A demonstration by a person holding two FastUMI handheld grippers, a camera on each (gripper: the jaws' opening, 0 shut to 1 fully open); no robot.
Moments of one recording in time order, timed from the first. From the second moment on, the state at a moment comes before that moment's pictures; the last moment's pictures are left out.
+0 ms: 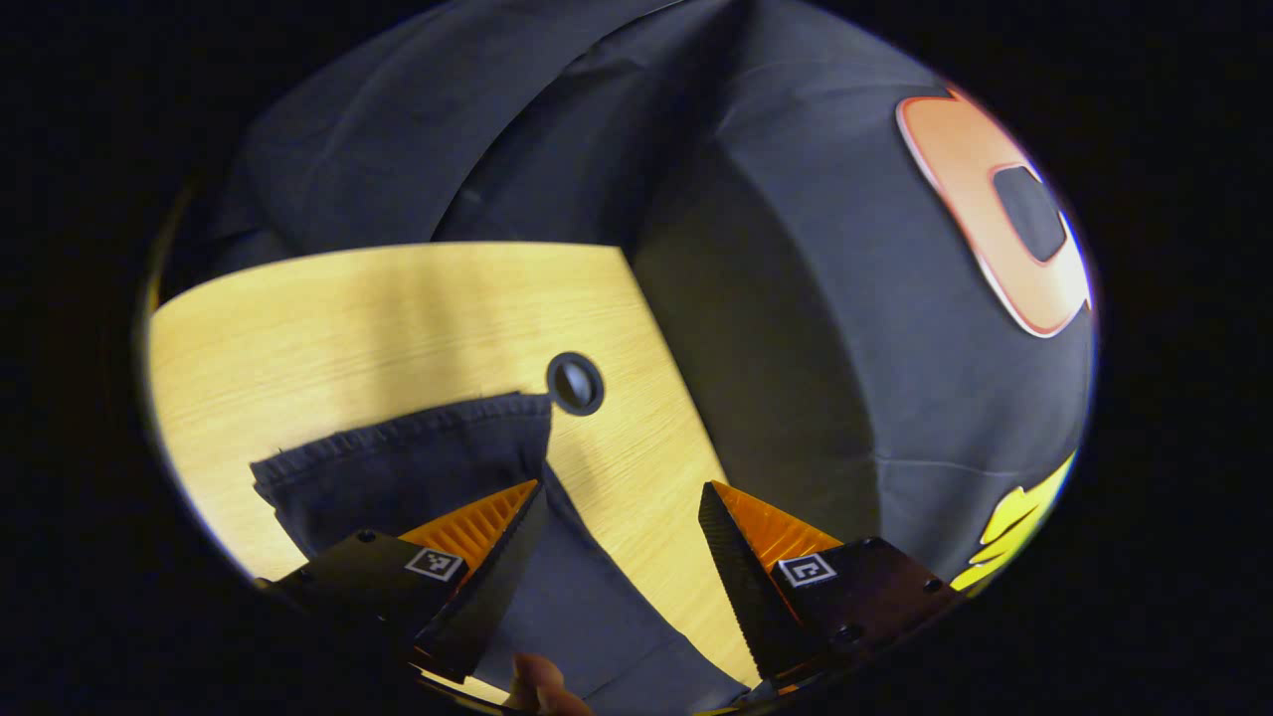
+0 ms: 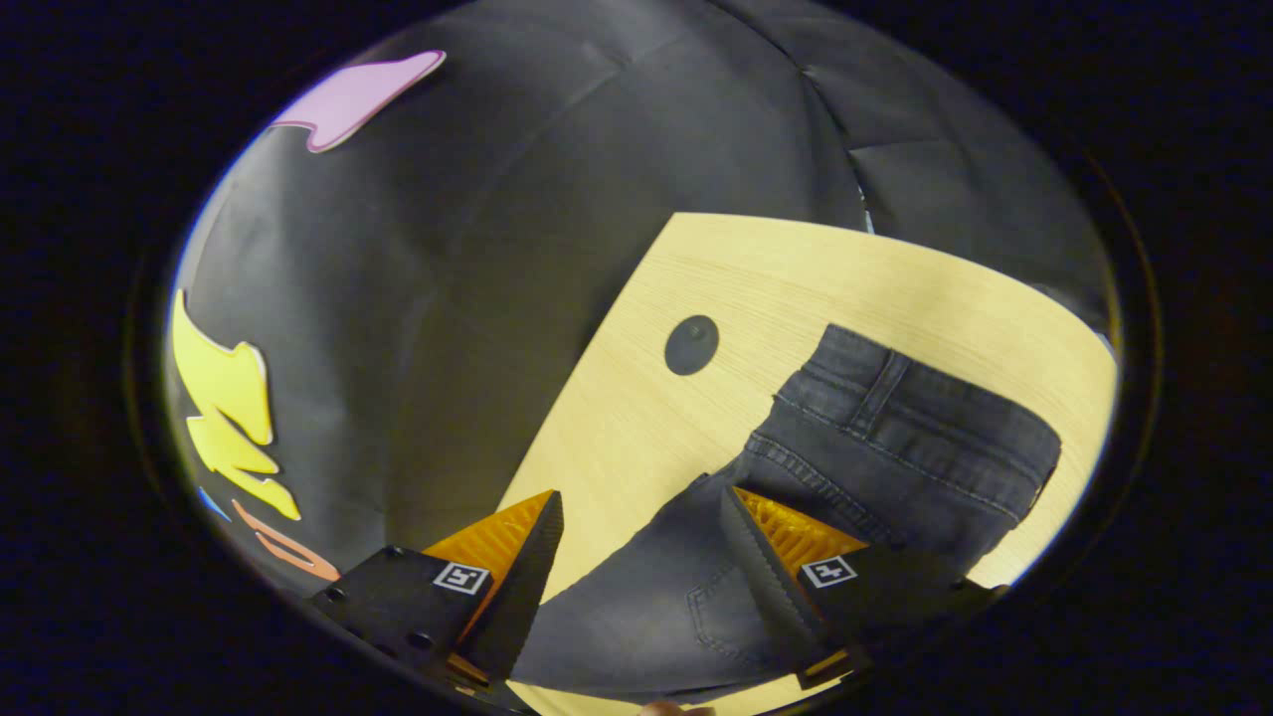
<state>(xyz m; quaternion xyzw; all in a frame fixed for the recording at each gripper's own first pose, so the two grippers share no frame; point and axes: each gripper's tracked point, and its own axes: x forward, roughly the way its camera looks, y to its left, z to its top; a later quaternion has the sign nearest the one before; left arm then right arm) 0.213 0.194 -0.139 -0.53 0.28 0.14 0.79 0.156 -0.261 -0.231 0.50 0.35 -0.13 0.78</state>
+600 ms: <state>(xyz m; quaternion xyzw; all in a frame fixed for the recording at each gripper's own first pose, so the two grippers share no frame) 0.136 0.217 0.024 -0.25 0.13 0.07 0.96 0.004 -0.323 -0.226 0.49 0.35 -0.19 0.77</state>
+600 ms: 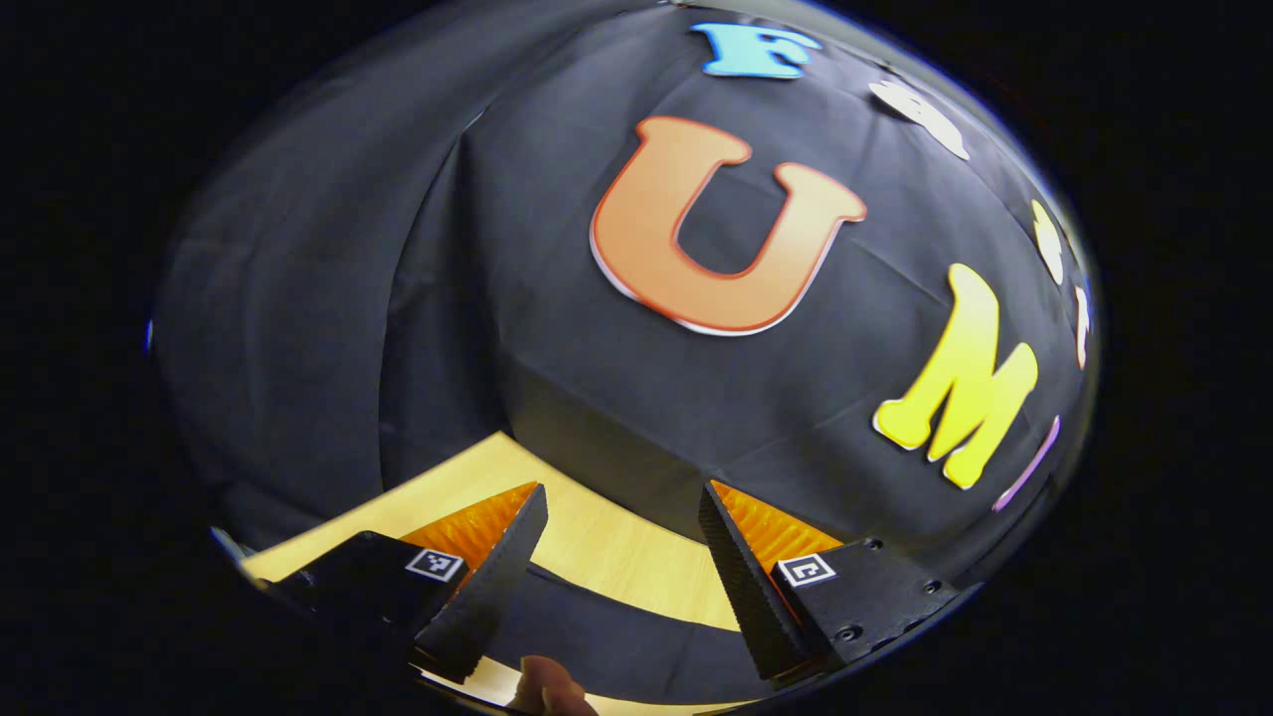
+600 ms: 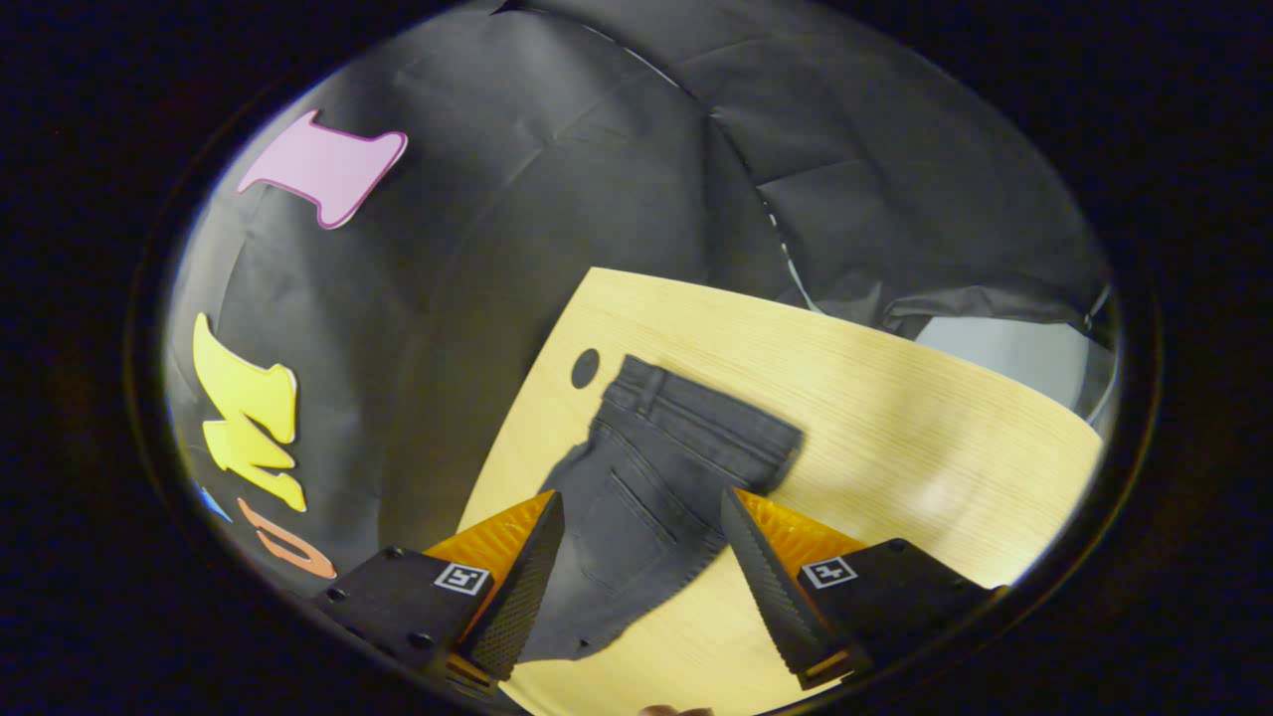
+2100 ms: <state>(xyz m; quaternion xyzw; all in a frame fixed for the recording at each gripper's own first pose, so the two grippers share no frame) -0.005 0.104 0.099 -0.17 0.07 -0.03 0.98 0.019 -0.303 -0.307 0.57 0.30 -0.27 0.72</state>
